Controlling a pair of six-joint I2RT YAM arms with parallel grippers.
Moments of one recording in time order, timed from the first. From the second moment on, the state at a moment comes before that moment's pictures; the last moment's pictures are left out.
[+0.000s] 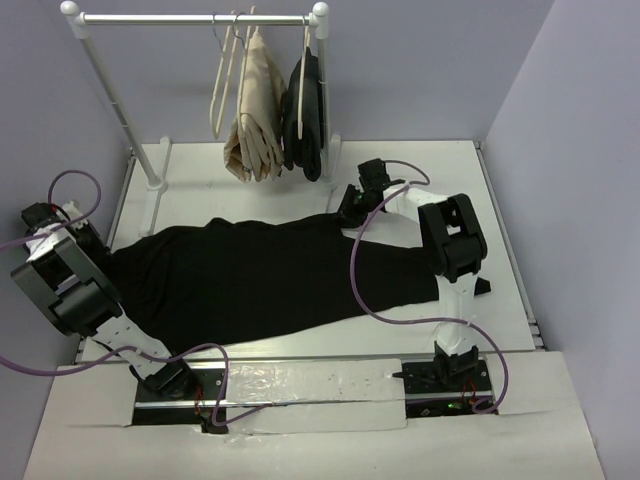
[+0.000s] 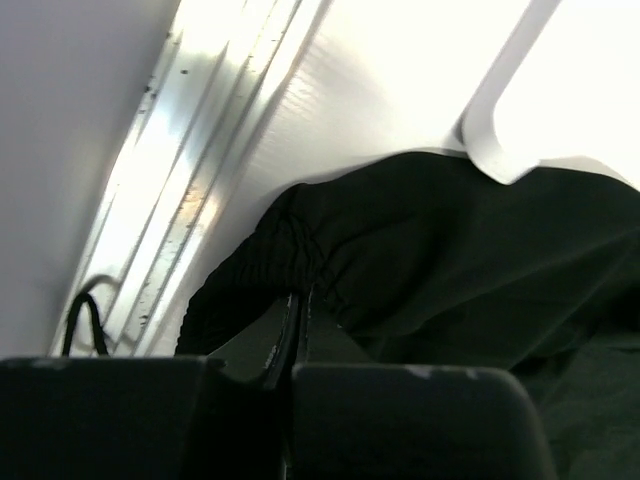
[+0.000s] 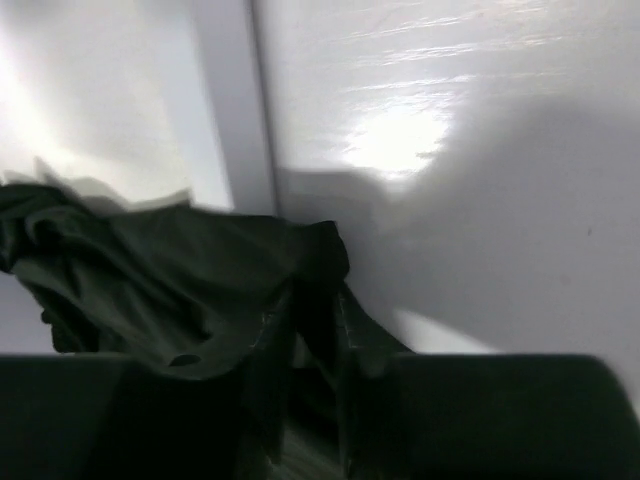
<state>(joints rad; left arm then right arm) 0.71 1.78 1.20 -0.53 0.28 0.08 0.32 2.10 1.43 -0.32 -0.39 0.73</state>
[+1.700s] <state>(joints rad) 0.68 1.67 1.30 -0.71 0.55 0.21 0.41 1.29 1.17 -0.69 -0.06 0.46</state>
